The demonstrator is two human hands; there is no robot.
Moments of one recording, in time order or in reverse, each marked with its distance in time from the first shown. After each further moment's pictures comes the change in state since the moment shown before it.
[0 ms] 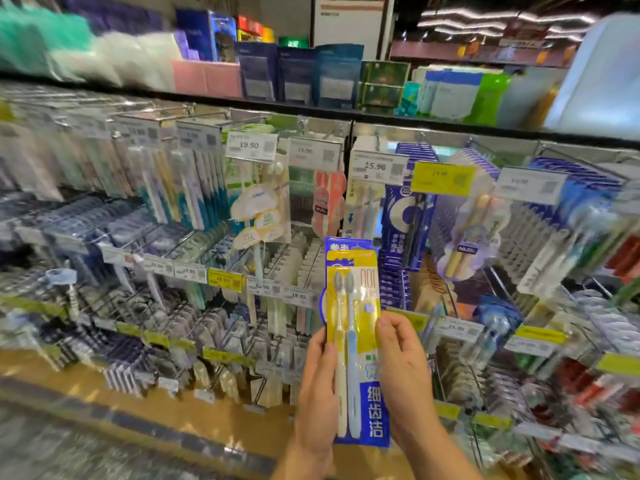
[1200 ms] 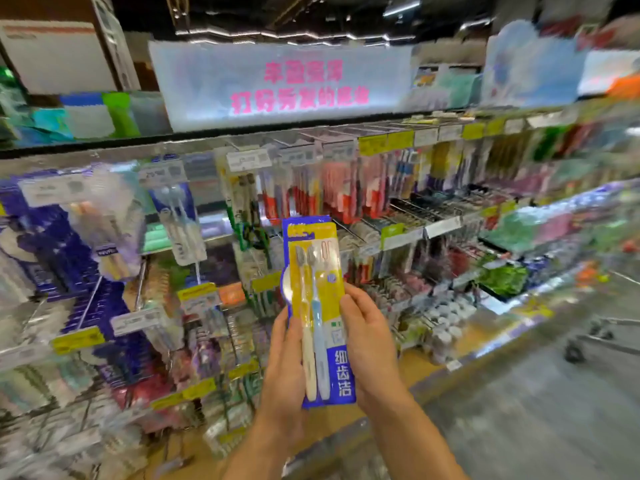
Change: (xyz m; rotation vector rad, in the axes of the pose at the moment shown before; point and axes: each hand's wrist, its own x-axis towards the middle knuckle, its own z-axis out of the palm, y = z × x) left_hand -0.185 -0.200 0.369 0.104 -0.464 -0.170; right_hand -0.162 -0.094 -0.443 0.151 0.480 -0.124
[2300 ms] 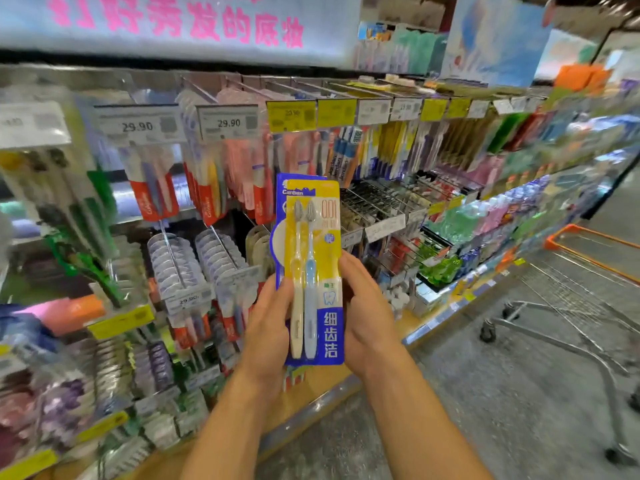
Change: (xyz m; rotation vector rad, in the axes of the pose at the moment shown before) left_hand 0.185 -0.046 0.157 0.020 -0.190 -0.082; right_hand 0.217 -0.034 -0.130 0.322 0.062 0.127
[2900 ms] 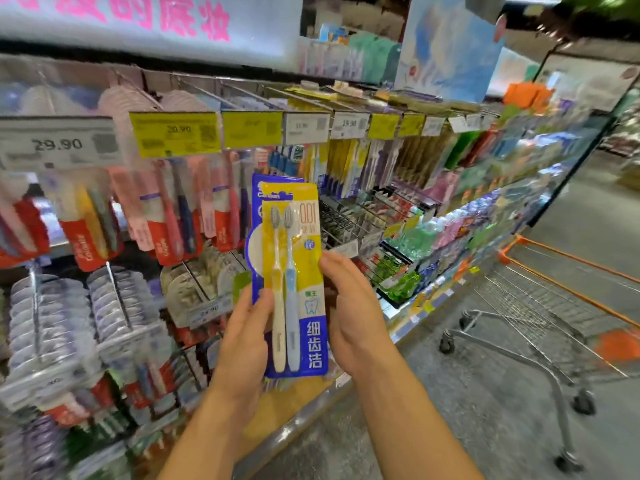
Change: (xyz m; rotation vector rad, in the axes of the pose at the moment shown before) left_hand 0.108 -0.031 0.084 -0.044 -0.033 0.017; right_hand 0.105 -0.084 -0.062 -0.223 0.086 -0.125
